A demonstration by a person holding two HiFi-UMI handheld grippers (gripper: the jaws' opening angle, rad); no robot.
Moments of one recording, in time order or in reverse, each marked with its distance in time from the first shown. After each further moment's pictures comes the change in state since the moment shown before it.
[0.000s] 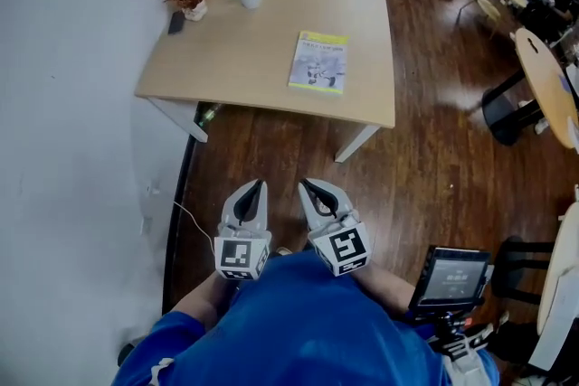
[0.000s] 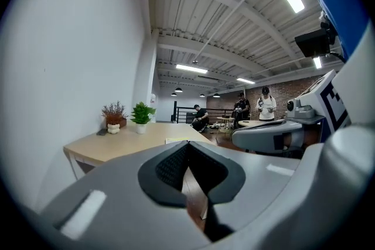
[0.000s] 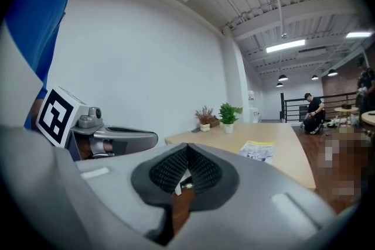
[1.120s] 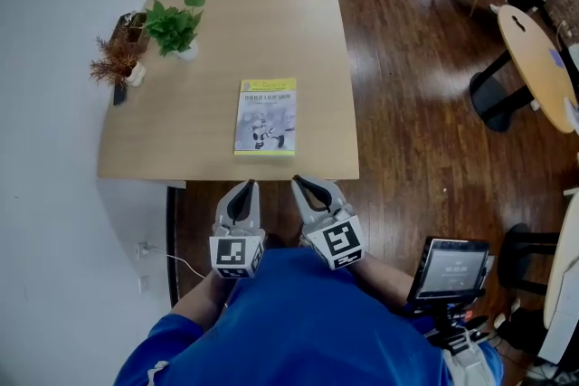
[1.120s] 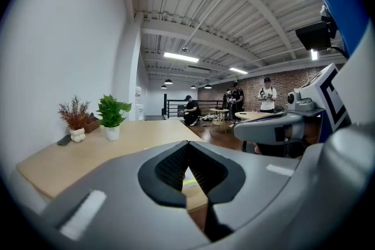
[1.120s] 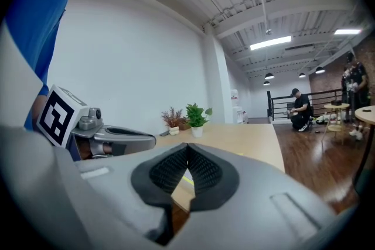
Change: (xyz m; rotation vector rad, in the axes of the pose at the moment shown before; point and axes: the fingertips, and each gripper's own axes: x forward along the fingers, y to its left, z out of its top) left arm 0.255 -0.041 0.022 0.062 0.079 -0.092; right arm 0.071 -0.243 0.014 0.042 -0.011 -0.097
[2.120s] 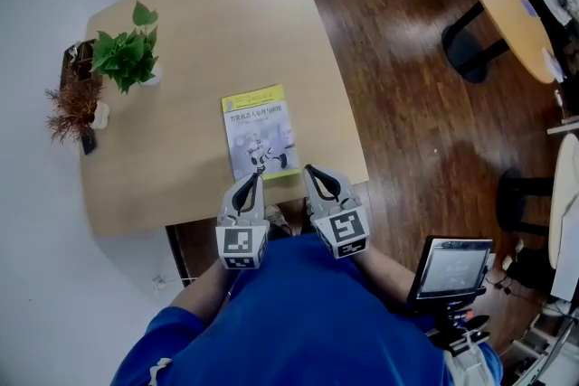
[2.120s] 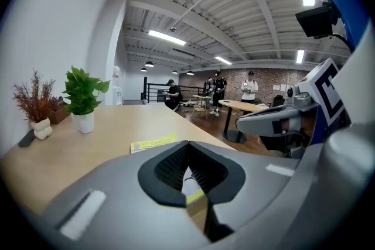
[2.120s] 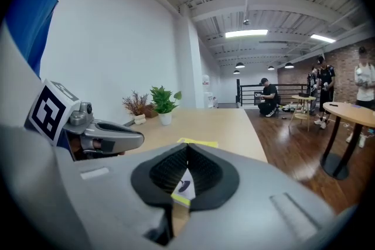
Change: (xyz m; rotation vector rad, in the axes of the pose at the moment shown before) left arm 0.121 0.059 -0.033 0.007 0.169 -0.238; right arm 0.088 -0.078 -0.029 0.093 0.167 -0.302
